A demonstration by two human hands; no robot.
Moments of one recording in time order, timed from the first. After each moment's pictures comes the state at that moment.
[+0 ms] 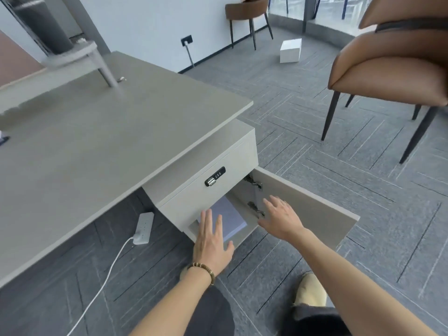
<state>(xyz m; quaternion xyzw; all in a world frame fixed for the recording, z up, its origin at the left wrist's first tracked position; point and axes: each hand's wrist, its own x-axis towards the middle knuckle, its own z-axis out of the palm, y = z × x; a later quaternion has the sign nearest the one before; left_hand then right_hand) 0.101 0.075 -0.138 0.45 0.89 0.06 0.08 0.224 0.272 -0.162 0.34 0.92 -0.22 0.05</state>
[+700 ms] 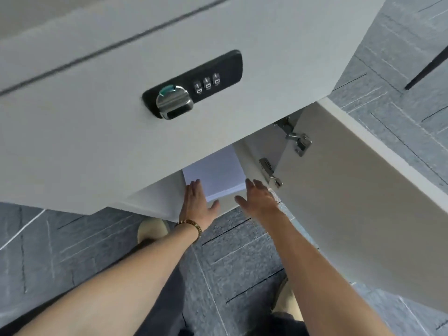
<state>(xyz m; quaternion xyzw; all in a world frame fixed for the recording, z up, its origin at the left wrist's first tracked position) -0.011 0.155 -0.428 0.18 0.94 0.18 0.25 0.074 0.309 -0.420 0.31 0.87 -0.30 0.23</state>
